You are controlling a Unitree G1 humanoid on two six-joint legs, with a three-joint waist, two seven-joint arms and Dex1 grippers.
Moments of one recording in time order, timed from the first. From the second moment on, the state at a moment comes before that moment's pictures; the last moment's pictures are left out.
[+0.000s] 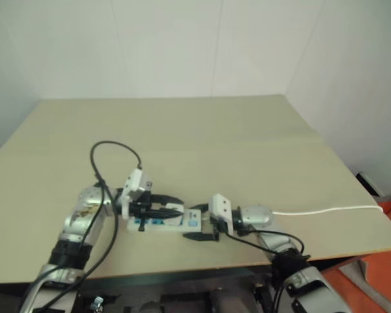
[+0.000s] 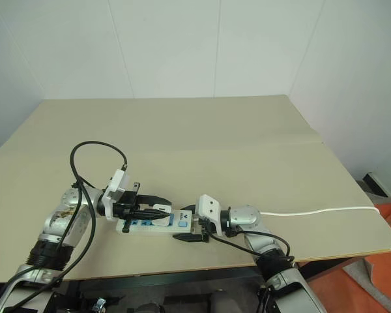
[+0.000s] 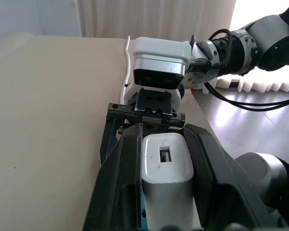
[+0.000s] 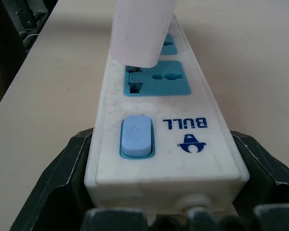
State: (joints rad) left arm -0.47 0.57 -0.08 0.17 -0.47 0.20 -1.49; right arm -0.49 -0.25 0.31 0.44 0.08 -0.17 1.17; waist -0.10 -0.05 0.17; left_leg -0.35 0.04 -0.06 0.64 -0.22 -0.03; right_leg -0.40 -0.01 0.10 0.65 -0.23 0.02
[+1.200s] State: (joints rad) left arm -0.50 0.54 -0.09 0.21 -0.46 0.19 -1.51; right arm -0.49 -0.25 0.31 0.44 0.08 -0.17 1.17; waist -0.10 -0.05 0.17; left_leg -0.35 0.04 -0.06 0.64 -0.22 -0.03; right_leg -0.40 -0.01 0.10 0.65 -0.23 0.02
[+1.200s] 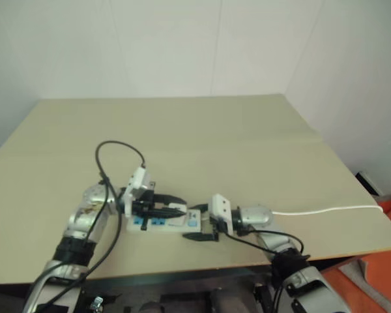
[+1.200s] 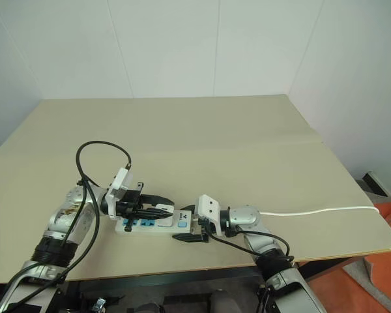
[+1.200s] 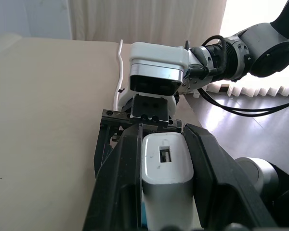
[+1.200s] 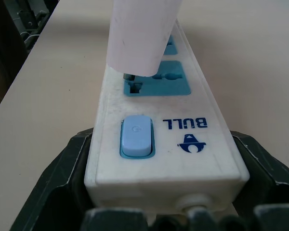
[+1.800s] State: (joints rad) left arm -0.49 0.52 -0.10 0.25 -0.42 0.11 -1.52; right arm -0.48 -0.25 0.31 0.43 0.08 -0.16 1.16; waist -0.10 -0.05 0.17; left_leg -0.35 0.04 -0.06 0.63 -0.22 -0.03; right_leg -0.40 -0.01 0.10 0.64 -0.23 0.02
